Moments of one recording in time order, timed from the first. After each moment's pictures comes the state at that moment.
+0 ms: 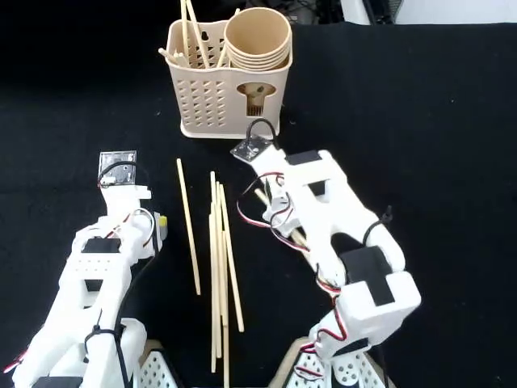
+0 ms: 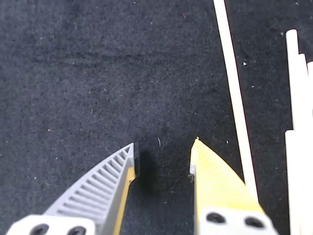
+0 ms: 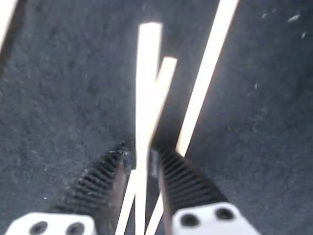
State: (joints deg) left arm -6.1 -39.2 75.2 29.0 1.1; right arm -14.9 10.4 29.1 61.2 30.9
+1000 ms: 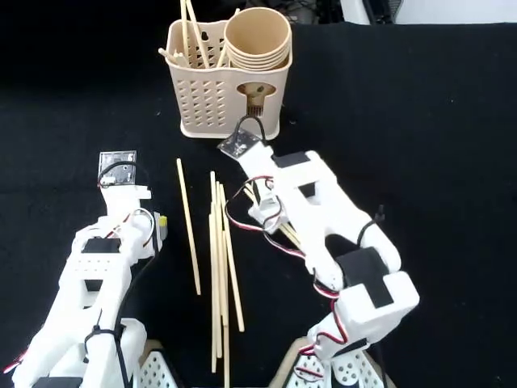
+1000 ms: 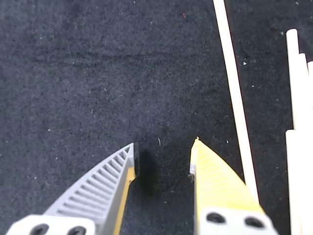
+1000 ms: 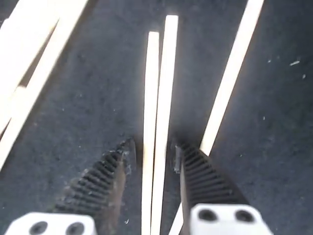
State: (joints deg) left arm -6.1 -39.2 75.2 29.0 1.1; right arm -17.6 9.7 28.4 57.4 26.8
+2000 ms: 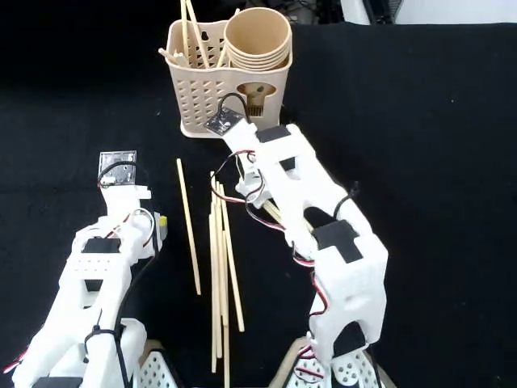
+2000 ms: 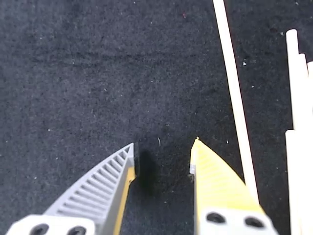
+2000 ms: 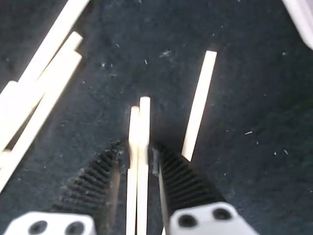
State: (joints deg) left arm -6.1 -39.2 75.2 29.0 1.1; right arm -20.1 25.8 5.8 63.8 26.8
